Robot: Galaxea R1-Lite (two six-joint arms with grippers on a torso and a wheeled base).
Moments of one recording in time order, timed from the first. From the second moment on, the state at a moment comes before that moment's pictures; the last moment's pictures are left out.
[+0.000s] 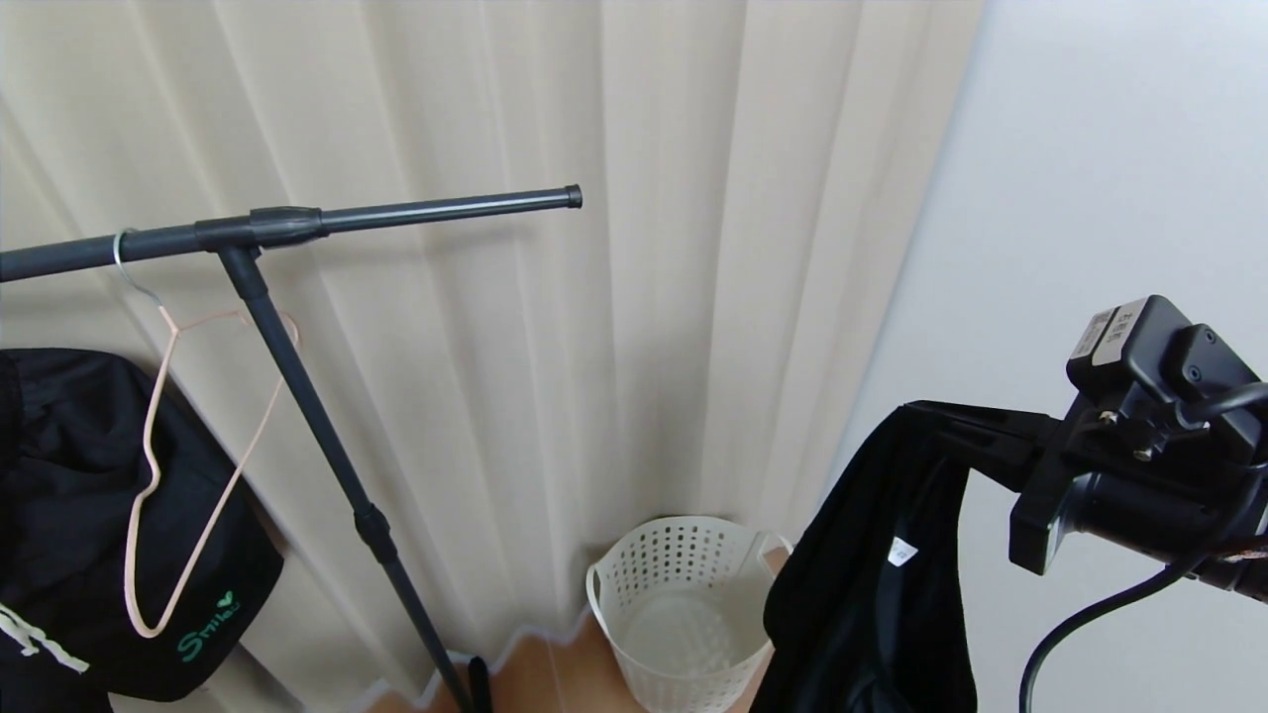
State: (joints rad) left arm 0.00 0.00 0.00 -0.01 -0.06 0.04; right arm 0.50 1.32 -0.58 -0.53 0.12 -0.41
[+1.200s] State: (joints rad) left arm 0.00 0.00 0.00 -0.01 -0.06 0.07; right arm 0.49 1.32 -0.57 -0.53 0.12 -0.42
